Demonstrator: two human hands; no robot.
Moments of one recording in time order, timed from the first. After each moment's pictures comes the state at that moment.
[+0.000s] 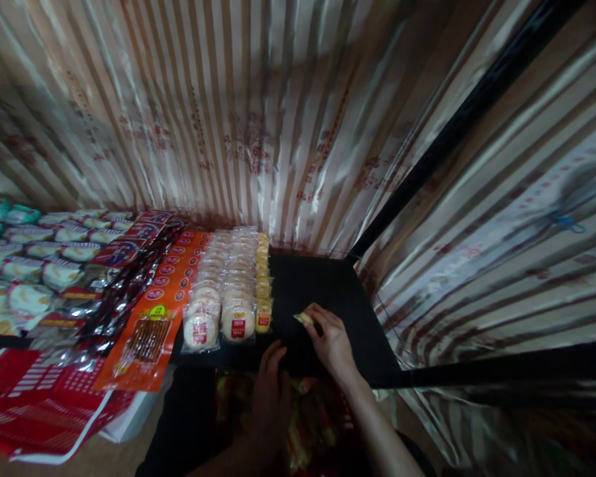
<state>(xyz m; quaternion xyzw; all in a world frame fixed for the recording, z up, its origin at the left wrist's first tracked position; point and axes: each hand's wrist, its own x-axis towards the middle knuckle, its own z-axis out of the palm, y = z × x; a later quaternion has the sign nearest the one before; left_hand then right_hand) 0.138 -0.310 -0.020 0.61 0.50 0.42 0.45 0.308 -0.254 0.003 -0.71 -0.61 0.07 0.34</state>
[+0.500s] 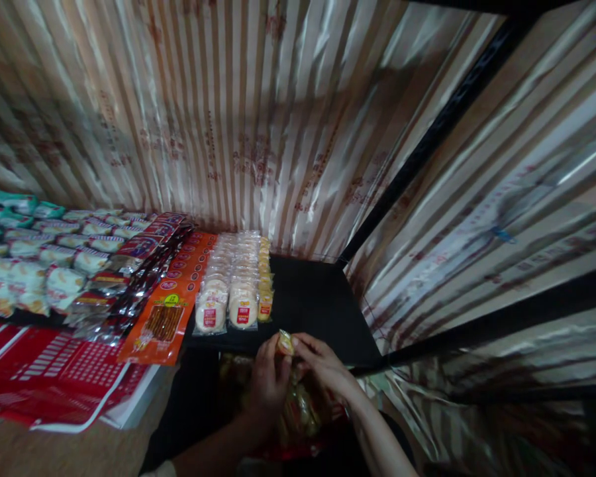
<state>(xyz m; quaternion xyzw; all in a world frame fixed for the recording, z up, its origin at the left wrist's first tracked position) 0.125 -0.323 -0.005 0.63 0.50 0.43 0.41 0.253 -0.321 0.070 -0.62 -0.44 0.55 0.35</state>
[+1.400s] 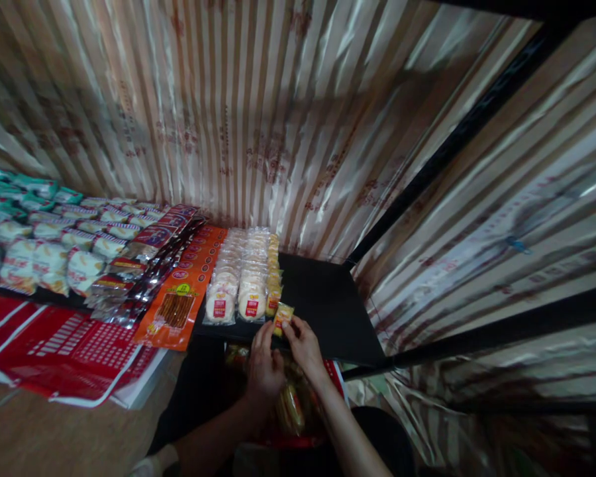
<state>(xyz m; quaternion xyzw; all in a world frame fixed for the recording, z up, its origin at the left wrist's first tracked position) 0.104 -0.317 -0.011 0.65 0.50 0.46 0.34 0.219 -0.289 0.011 -0.68 -0.51 0.28 0.43</state>
